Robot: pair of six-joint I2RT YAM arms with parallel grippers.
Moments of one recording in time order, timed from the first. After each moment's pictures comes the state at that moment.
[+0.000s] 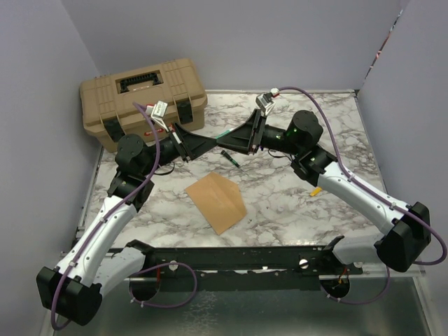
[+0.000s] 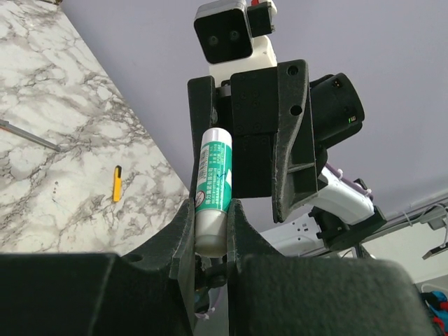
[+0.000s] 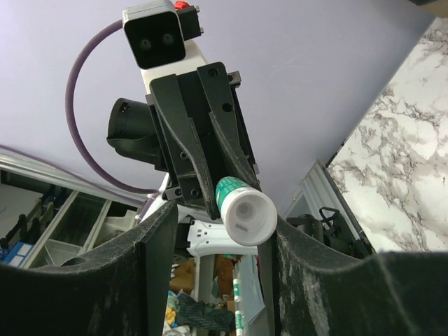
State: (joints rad) left arm -0.39 0.93 0.86 0.26 0.65 -1.06; right arm 0.68 1.32 1.12 0.33 -0.63 1.21
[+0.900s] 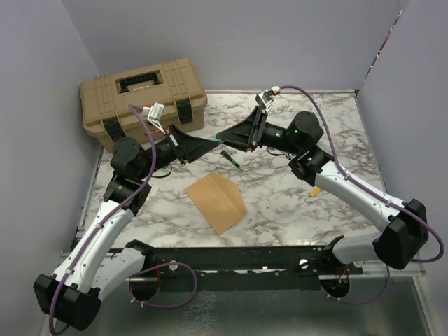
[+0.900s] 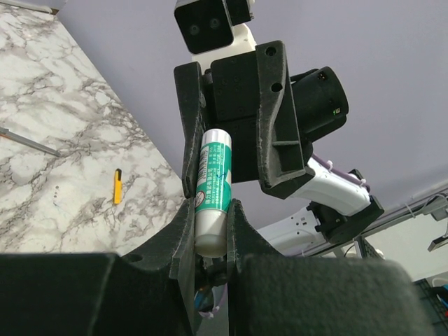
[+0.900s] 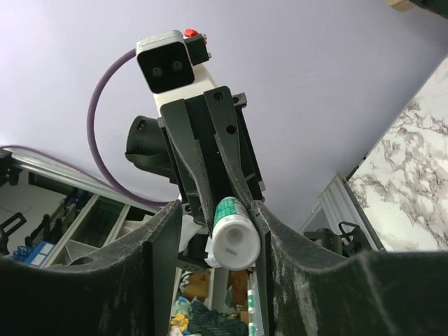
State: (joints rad) left arm -0.39 0.88 0.86 0.24 0.65 -1.03; right arm 0.68 1.35 1.11 0.46 -0.62 1.29
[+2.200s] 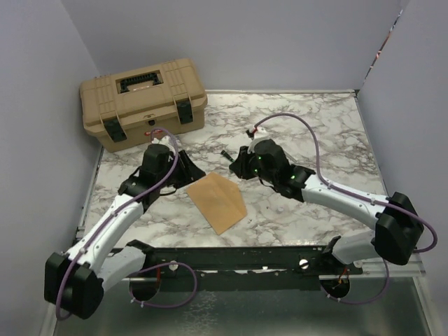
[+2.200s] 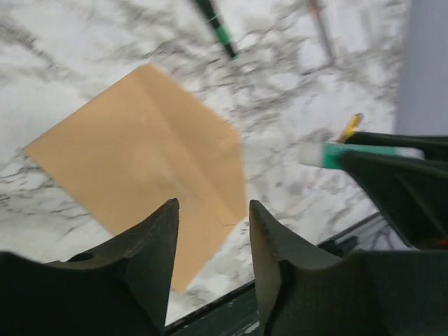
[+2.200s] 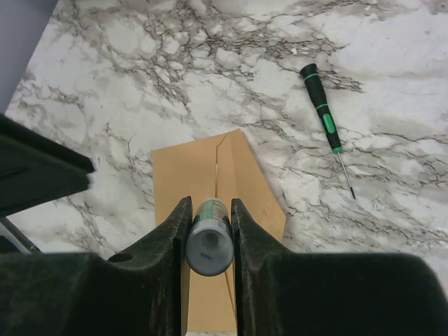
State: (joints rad) left arm -0.39 0.93 0.73 -0.33 0.26 -0.77; right arm 0.82 1.37 0.95 -0.04 0.12 0.47
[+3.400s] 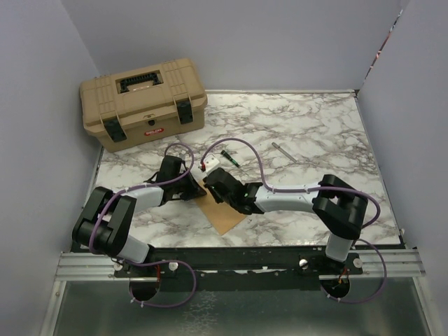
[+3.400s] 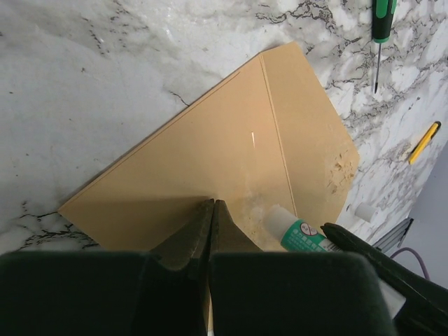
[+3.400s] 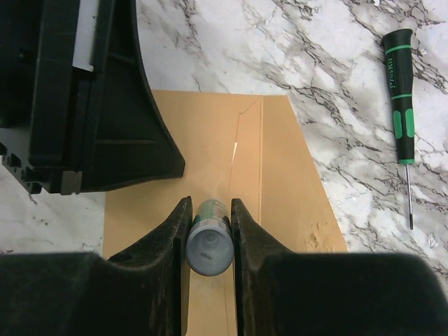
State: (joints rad) left arm -0.35 1.47 0.52 0.10 0.35 -0.83; right arm 1.11 1.79 1.06 0.07 0.39 0.18
